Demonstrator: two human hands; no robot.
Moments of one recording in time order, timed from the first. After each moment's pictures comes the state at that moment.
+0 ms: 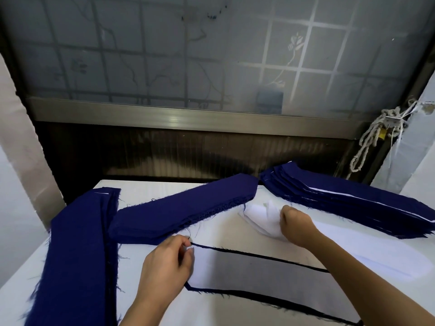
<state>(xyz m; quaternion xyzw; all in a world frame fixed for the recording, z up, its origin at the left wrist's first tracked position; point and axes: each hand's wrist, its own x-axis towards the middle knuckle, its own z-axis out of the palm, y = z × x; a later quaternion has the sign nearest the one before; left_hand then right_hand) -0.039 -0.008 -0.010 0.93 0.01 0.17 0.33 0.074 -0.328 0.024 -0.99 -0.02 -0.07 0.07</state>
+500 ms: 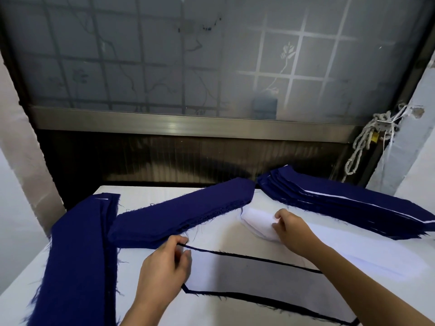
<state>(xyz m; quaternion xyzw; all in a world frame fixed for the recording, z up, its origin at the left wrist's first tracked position) -0.044 -0.009 -0.007 0.91 0.00 0.17 0.37 0.050 -0.328 0.030 -0.97 -0.06 -0.09 0.20</state>
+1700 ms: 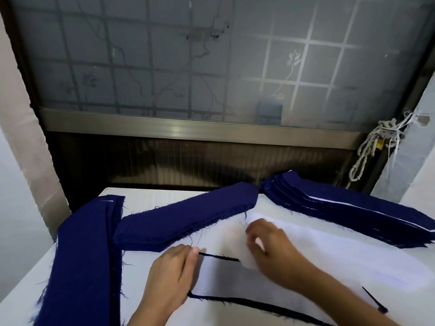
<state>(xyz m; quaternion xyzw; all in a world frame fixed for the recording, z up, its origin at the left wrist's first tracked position) -0.042 -0.010 -0.007 0.90 -0.10 0.25 0.34 -0.026 -0.252 0.076 -0.94 -0.23 -0.13 0.23</state>
